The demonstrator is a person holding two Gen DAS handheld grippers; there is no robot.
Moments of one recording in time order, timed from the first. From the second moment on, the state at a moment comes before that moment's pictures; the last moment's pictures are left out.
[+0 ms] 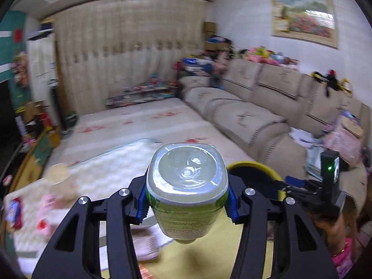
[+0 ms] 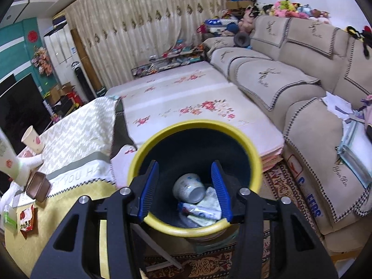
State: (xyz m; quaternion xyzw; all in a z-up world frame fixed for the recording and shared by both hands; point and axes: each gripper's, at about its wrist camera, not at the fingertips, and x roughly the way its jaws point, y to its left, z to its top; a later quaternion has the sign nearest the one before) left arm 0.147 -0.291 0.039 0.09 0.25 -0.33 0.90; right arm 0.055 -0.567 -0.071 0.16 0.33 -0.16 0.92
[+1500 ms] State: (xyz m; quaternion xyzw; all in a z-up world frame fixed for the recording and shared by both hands) left arm 0.102 -0.144 -0.024 0.04 0.30 -0.16 0.94; right arm 0.086 -0.469 -0.077 0.12 0.36 -0.05 0.92
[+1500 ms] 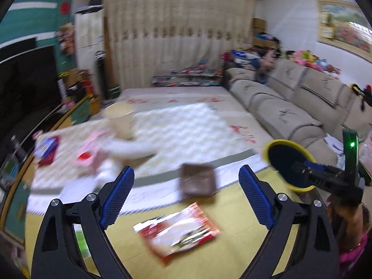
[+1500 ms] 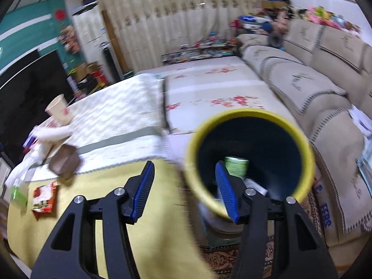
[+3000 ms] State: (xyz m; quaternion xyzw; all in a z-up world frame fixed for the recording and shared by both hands) left arm 0.095 -0.086 -0.055 0.00 0.32 -0.13 0.94; right arm 0.154 -0.343 -0.068 0.11 0.37 0.01 0.92
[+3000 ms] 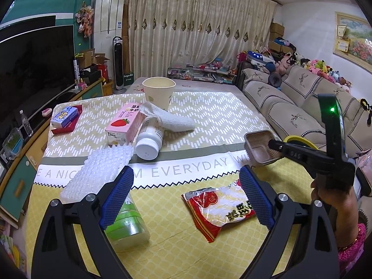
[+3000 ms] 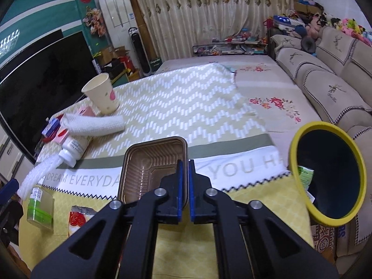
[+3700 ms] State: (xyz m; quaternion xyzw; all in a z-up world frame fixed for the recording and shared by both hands) left arm 0.097 -0.112 -0.059 0.02 0.33 -0.15 0.93; right arm 0.121 -0.496 -0.080 0.18 0.34 -0.17 0.91
